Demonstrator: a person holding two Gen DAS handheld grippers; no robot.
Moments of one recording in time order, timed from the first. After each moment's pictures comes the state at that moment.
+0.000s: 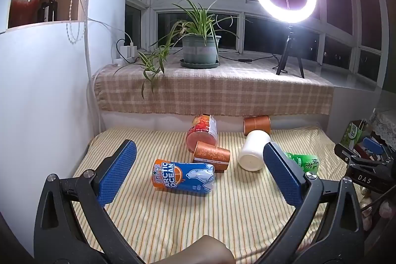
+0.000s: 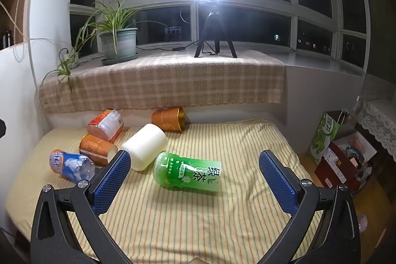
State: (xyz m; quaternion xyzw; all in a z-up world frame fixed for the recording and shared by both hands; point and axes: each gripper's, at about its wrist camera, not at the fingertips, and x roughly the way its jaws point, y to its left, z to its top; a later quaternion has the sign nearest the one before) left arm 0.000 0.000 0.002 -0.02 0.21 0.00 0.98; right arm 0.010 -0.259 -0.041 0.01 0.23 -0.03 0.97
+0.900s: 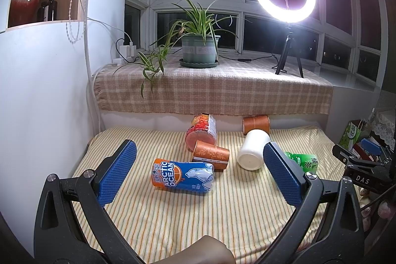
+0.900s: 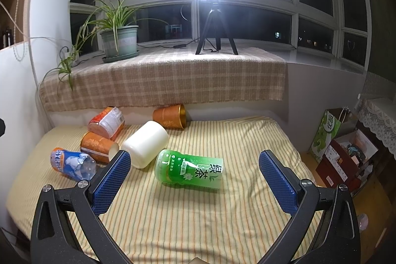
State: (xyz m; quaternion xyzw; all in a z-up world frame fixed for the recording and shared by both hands) left arm -0.001 0.000 0.001 -0.02 0.21 0.00 0.98; right arm 0.005 -0.256 -0.042 0.01 0.23 -0.03 0.97
